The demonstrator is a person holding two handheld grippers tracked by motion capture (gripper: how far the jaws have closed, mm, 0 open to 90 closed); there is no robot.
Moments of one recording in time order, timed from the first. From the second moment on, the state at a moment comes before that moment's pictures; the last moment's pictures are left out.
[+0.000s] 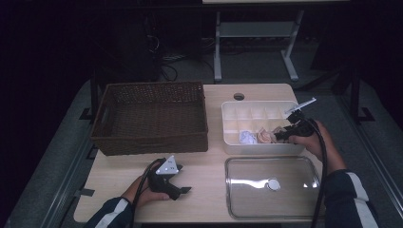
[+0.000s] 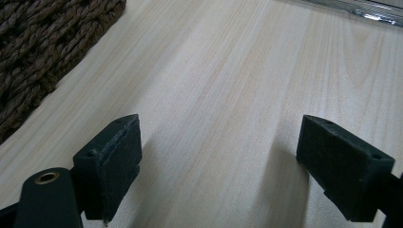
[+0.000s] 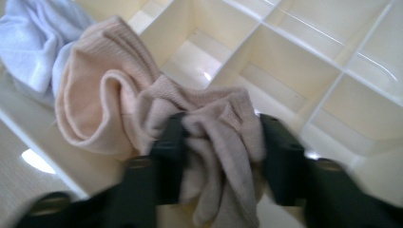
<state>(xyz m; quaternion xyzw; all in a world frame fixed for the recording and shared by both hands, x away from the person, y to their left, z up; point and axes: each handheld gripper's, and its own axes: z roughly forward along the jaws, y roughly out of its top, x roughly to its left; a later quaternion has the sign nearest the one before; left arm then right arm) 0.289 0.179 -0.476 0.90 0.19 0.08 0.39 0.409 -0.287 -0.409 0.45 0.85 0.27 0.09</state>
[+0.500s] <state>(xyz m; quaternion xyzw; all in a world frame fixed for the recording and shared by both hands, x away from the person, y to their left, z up) 0.289 0.179 -0.476 0.90 0.19 0.08 0.39 0.424 -0.277 -0.423 0.43 0.89 0.18 0.03</state>
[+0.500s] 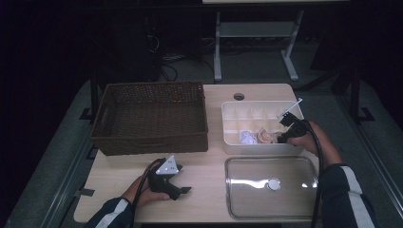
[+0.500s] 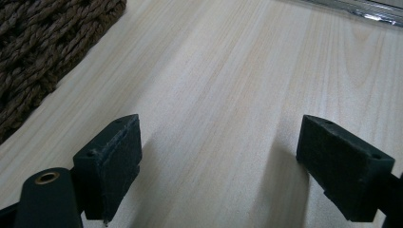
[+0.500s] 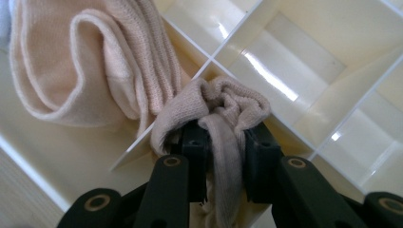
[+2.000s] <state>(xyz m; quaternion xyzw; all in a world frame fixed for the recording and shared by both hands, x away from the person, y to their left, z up) 0.271 0.111 -0.478 0.91 0.12 0.05 0.39 0.281 -0.371 -0.447 0.45 0.84 0.29 0.11</state>
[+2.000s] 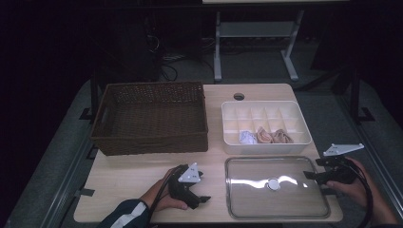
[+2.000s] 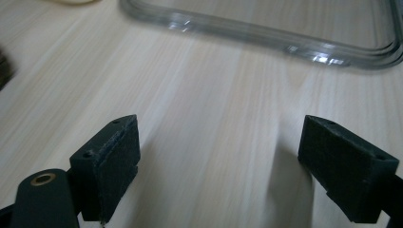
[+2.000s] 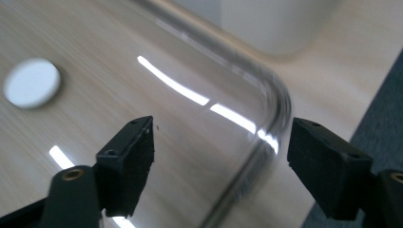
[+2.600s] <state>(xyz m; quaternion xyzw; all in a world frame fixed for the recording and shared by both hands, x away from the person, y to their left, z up) 0.243 0.067 -0.477 0.92 0.08 0.03 0.39 0.279 -0.360 -0.465 0.47 0.82 0.31 0.09</state>
